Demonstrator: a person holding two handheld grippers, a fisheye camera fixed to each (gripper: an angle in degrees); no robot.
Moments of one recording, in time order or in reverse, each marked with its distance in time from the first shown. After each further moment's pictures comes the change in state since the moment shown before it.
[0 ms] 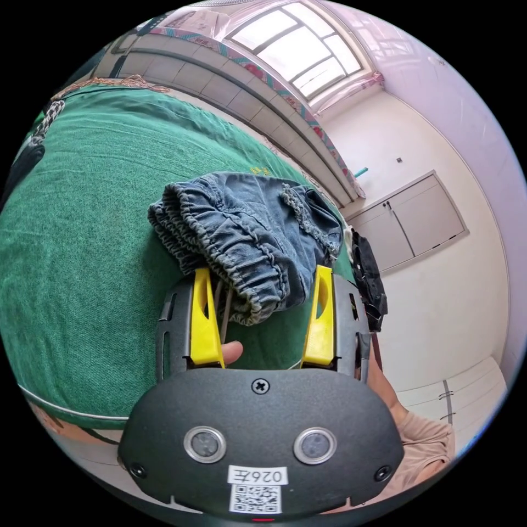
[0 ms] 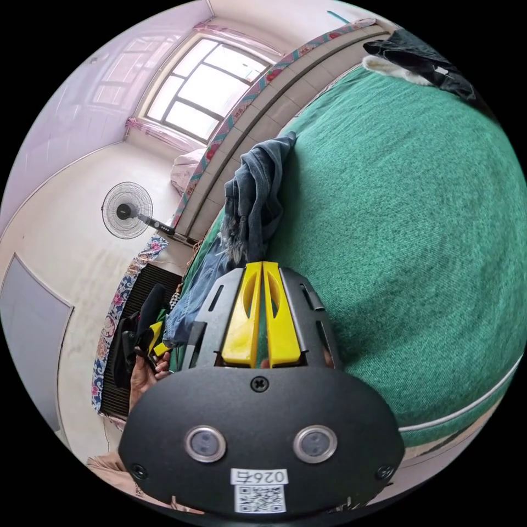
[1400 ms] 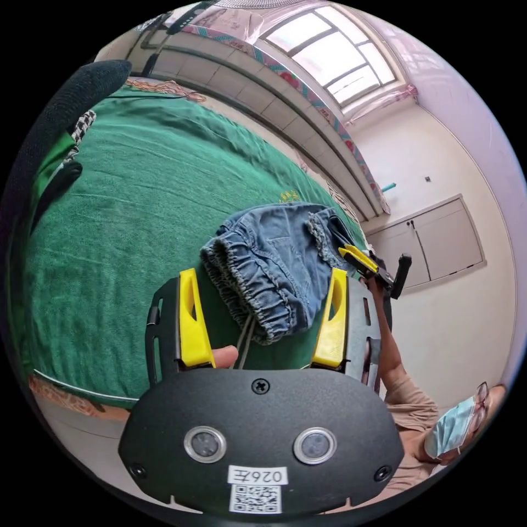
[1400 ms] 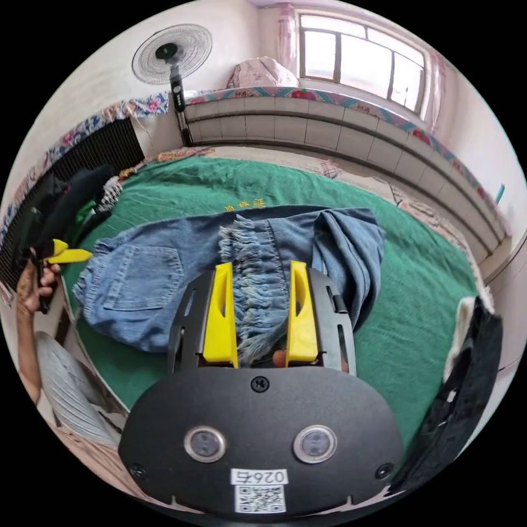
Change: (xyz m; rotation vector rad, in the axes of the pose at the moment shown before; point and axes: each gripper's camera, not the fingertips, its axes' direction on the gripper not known) left arm 0.073 0.017 0.077 -0.021 -0.113 -0.133; right arm -0.293 -0.085 0.183 -0.303 0.458 -0.805
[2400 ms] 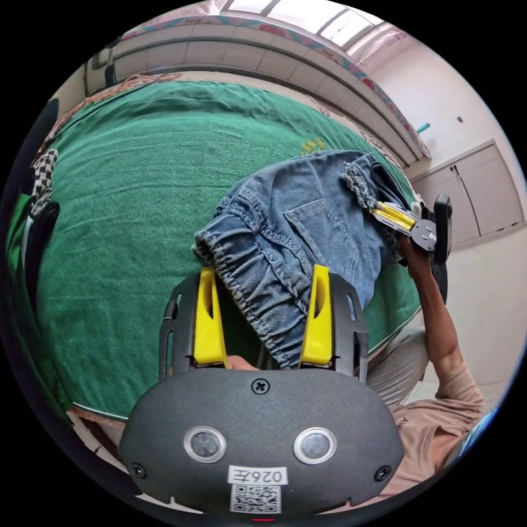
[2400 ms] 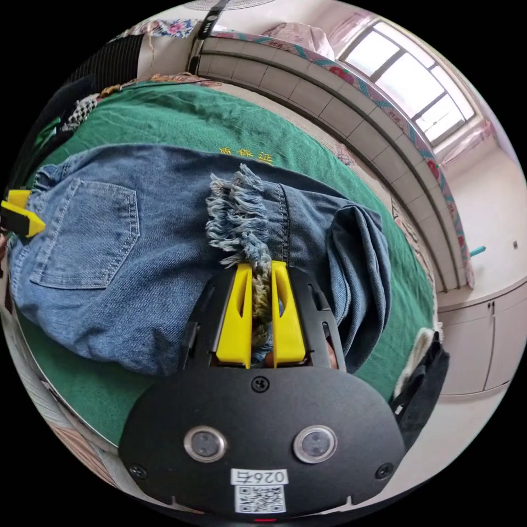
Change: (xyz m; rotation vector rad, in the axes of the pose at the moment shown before) left arm 0.048 -0.008 0.050 -0.218 -0.280 0.145; right arm -0.078 -0.040 0.031 -0.225 0.293 -0.237
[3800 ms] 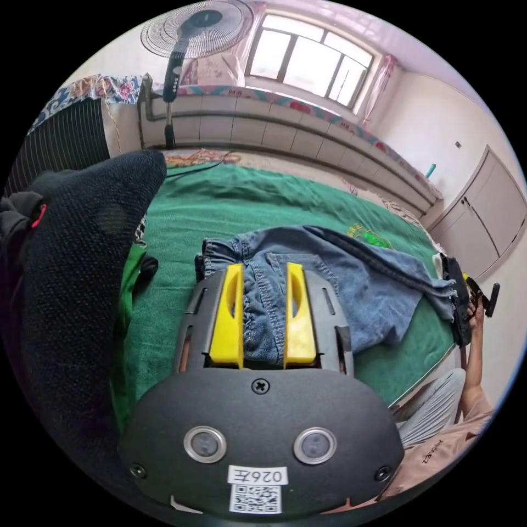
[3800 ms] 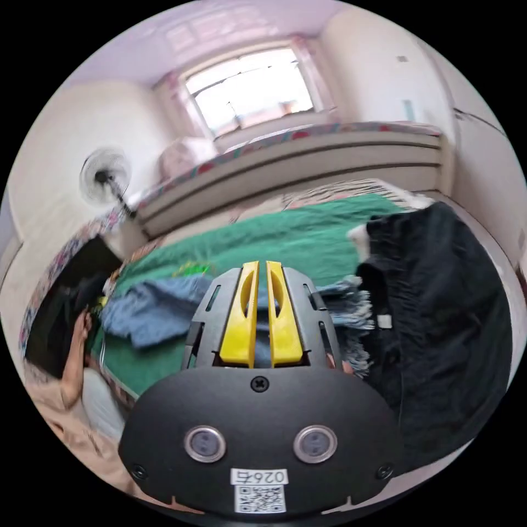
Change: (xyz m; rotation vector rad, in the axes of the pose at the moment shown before) left arm -0.159 0.069 -0.063 0.382 -0.178 -0.024; right arm 0.366 0.377 -0.066 0.452 -0.283 0.731
